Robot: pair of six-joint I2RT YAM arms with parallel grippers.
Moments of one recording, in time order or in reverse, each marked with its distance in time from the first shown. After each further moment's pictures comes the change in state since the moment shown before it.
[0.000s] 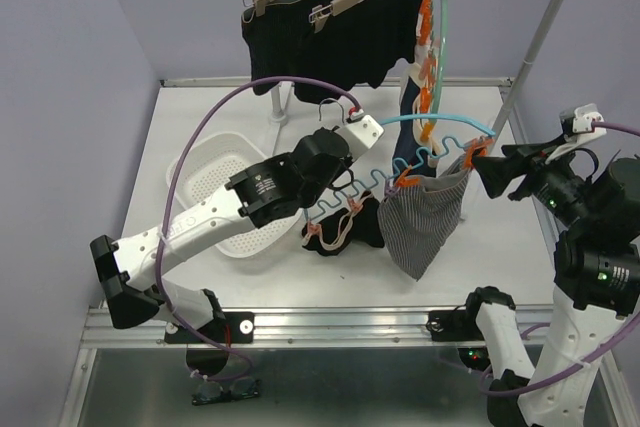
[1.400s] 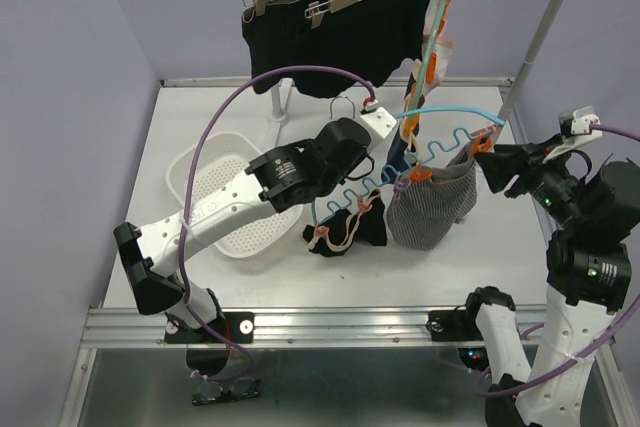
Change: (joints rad) left arm -0.003 0.152 0.204 -0.183 0.019 -0.100; right arm 0.000 -0.028 -0.119 0.143 -0.006 0.083
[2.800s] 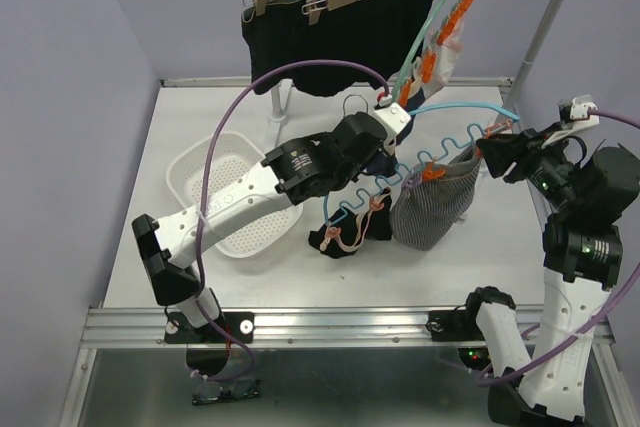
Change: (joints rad) left arm -0.014 0.101 0.139 -0.070 0.026 -0.045; right arm 0.000 0.057 -0.064 0.138 0.050 0.045
